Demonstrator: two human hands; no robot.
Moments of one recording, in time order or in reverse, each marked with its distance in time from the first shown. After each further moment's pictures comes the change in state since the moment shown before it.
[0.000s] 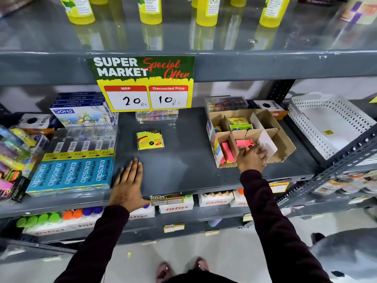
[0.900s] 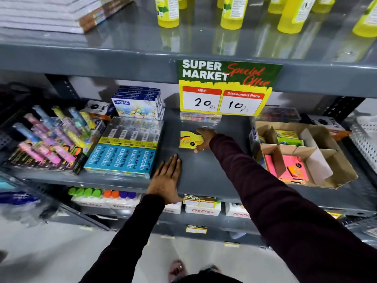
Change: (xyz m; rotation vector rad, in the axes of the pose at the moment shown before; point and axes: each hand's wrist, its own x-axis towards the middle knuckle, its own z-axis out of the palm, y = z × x) left_hand -0.002 0.001 -0.006 -0.117 0.064 -0.026; right_hand -0.019 -0.187 0.145 -0.580 -0.793 -0.892
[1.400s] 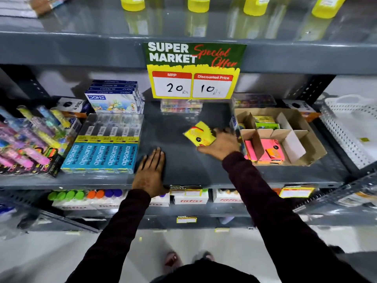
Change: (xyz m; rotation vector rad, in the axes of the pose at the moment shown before) left_hand 0.000 -0.001 0.001 -0.007 -0.024 0.015; right_hand -0.145 0.021 0.018 0.169 0.565 0.233
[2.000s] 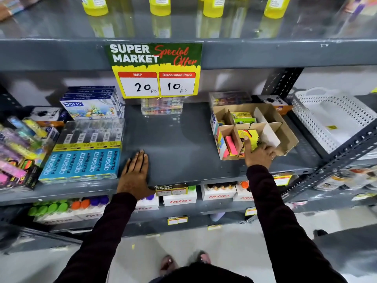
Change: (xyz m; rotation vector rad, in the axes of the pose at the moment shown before) left_hand 0.000 -0.002 0.004 0.040 -0.023 0.028; right_hand -0.034 0.137 -0.008 0.217 0.338 0.686
